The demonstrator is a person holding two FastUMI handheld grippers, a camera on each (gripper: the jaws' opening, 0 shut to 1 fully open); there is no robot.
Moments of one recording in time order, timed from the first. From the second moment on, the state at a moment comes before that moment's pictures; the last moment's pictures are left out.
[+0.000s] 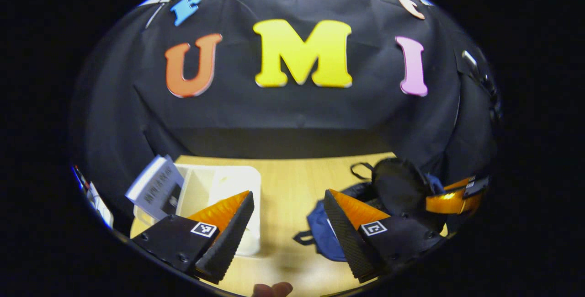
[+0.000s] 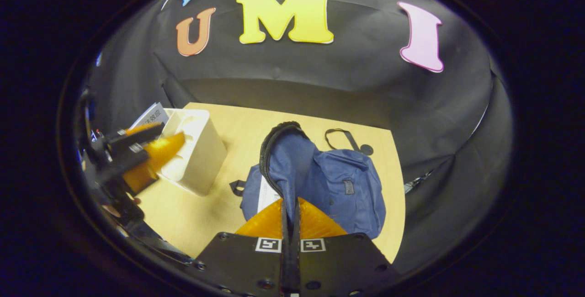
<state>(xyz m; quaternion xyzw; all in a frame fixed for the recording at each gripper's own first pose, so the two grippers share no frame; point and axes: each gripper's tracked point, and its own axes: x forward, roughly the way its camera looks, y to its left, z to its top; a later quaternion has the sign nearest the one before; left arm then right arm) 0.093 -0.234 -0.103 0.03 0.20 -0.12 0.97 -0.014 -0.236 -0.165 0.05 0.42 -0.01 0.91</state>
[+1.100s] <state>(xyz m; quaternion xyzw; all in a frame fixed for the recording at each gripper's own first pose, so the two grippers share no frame) 0.079 0.046 -0.014 -0.04 0.16 0.03 0.99 -0.015 -0.213 -0.174 0.05 0.43 -0.06 0.90</state>
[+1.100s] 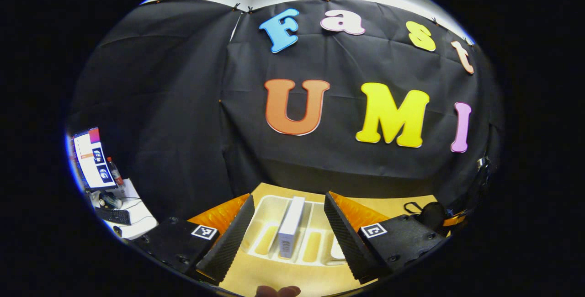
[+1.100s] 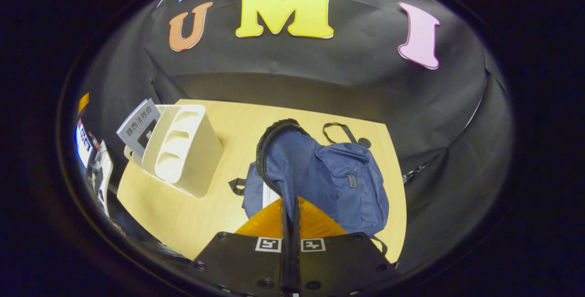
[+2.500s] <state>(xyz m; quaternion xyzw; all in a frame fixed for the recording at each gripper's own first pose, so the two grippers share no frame) 0.163 0.008 -0.176 0.01 0.58 -0.15 0.80 -0.032 -0.230 -0.175 0.07 0.45 -0.09 0.89</state>
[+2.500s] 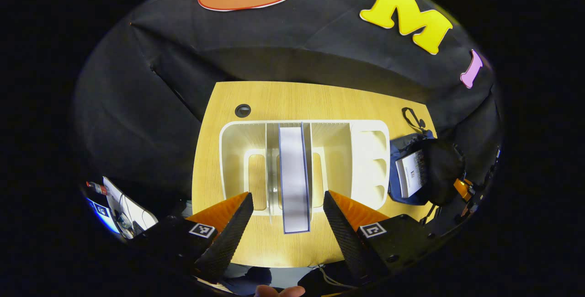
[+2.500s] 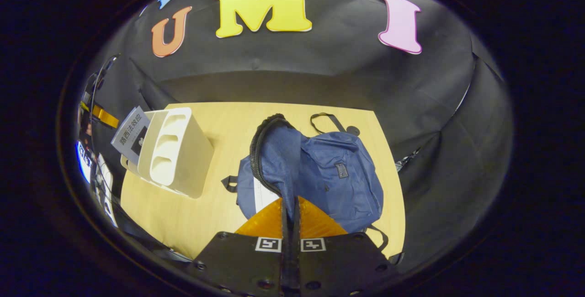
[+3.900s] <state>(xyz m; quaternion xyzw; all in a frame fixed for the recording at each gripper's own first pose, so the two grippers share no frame) 0.157 0.000 -0.239 0.03 0.69 -0.09 0.72 -0.054 -0.235 -0.175 0.07 0.44 -0.08 0.89</state>
